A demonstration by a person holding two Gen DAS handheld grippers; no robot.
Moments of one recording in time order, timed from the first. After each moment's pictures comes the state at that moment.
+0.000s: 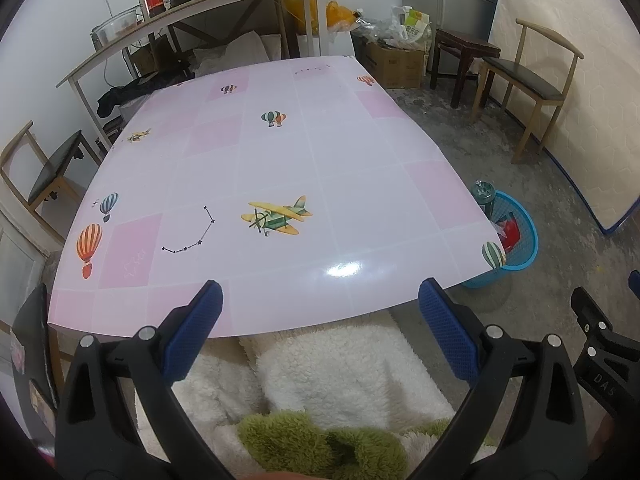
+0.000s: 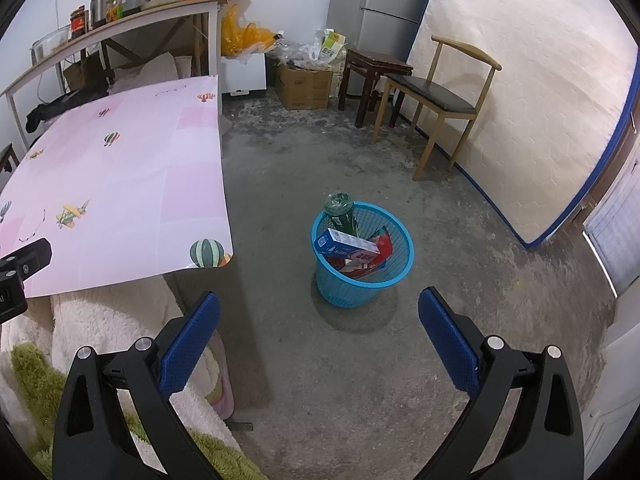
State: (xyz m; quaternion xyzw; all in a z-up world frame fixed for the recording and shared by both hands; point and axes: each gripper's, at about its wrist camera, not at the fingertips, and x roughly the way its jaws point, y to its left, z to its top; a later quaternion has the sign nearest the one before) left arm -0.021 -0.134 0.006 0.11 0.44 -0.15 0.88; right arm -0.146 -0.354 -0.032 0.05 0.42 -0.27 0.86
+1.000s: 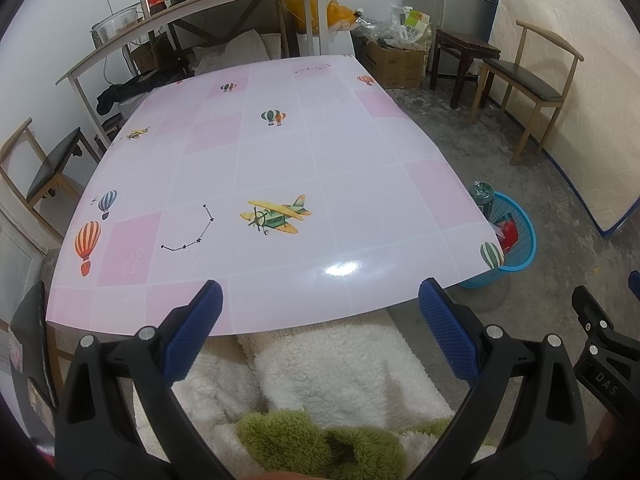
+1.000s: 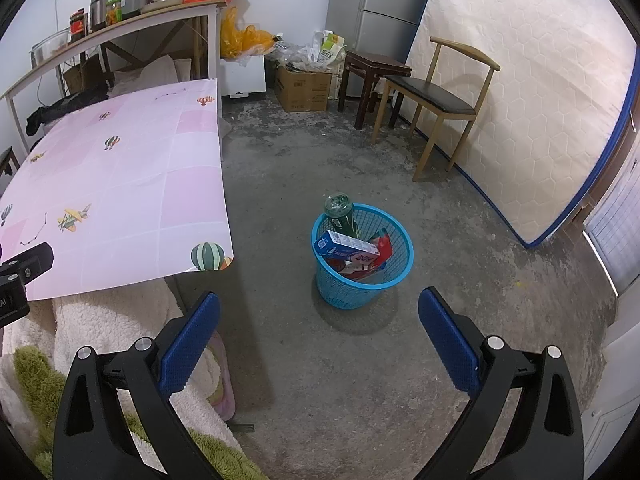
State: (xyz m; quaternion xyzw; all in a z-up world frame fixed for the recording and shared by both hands) left arm -0.023 -0.134 0.003 0.11 0.44 -0.15 0.88; right arm -0.150 -0.354 -0.029 0.05 0.42 -0.27 0.87
